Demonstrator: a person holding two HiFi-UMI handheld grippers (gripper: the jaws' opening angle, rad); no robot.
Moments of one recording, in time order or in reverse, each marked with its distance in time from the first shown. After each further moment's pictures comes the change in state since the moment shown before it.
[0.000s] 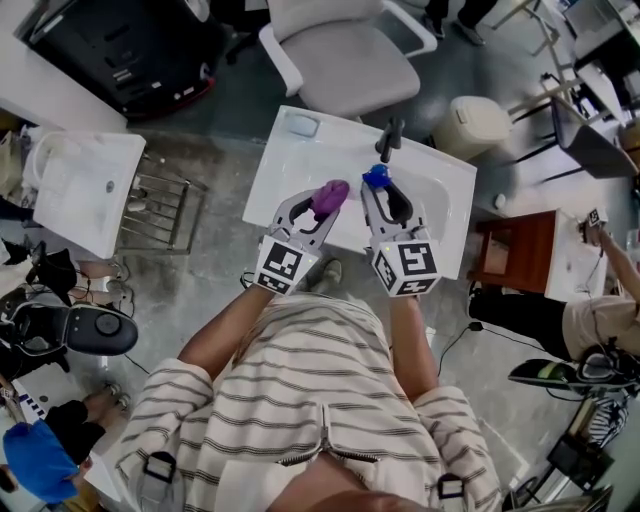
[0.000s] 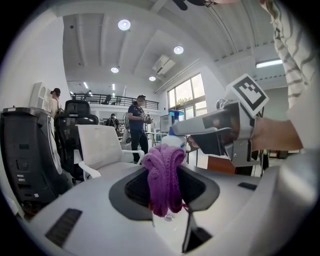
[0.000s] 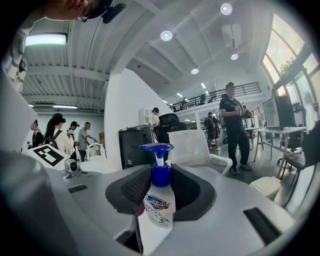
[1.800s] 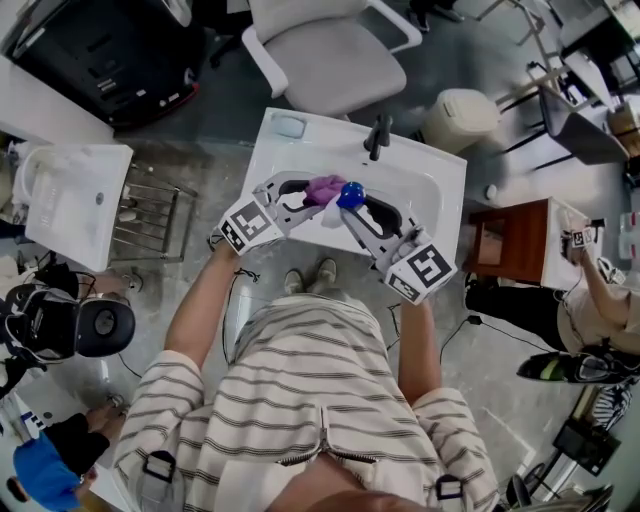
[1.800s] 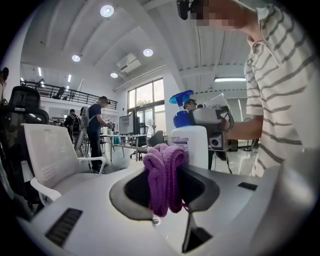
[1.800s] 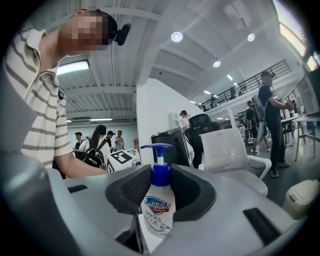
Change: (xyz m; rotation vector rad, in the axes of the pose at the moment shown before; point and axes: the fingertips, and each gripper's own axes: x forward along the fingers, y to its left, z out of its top) left arm 0.023 0.001 0.005 0.137 -0.035 -0.528; right arm -0.023 0.048 0.008 -0.015 -0.053 0.431
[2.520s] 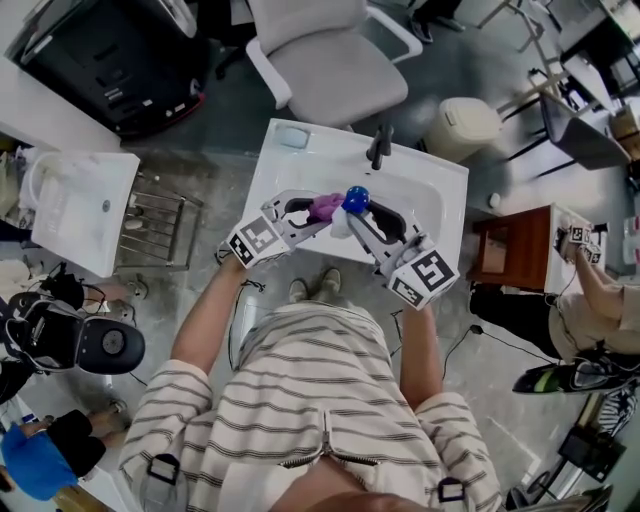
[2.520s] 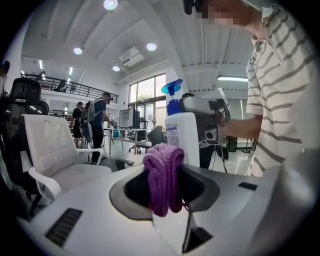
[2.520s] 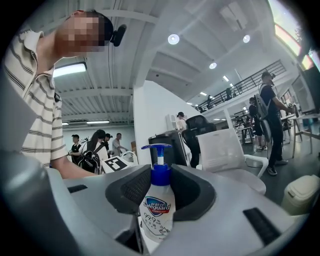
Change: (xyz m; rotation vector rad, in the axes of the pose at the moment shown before) left arm 0.003 -0.015 -0.020 -0.051 0.053 -0.015; right arm -0.004 -0.009 0.002 0.028 -0.022 -0.033
